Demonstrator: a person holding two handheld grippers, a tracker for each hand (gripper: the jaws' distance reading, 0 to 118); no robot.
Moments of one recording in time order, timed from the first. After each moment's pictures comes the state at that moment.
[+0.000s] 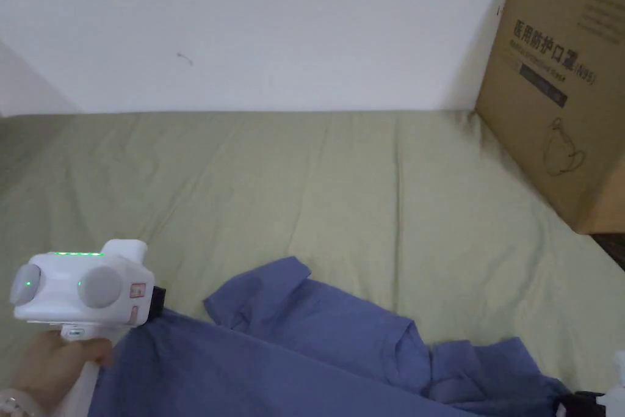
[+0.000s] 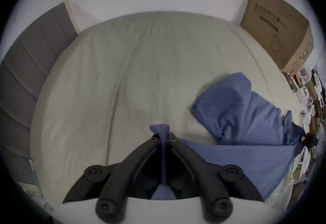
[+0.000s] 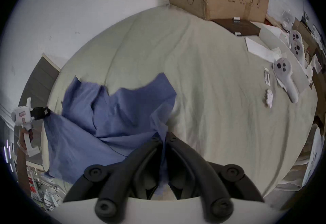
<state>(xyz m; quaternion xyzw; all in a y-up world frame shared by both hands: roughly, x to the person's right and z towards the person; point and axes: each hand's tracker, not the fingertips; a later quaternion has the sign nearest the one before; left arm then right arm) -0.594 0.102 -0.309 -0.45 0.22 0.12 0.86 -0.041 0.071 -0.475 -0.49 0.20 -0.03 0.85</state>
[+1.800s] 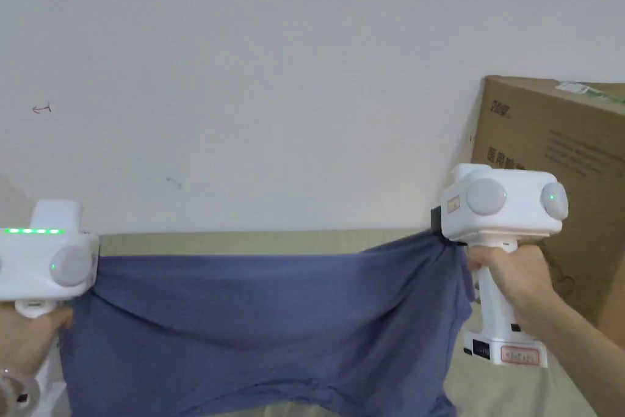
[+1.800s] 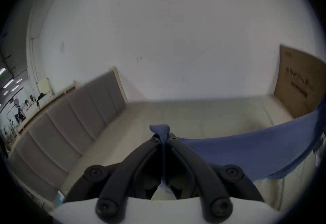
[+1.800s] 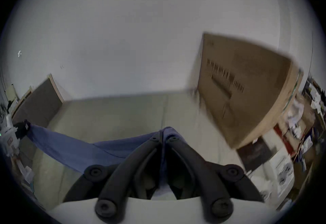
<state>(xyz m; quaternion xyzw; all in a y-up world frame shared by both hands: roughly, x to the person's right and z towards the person) -0.677 0.207 -0.411 -0.26 0.41 0.02 0.88 -0.273 0.251 -0.682 -0.33 0.22 0.05 0.92</state>
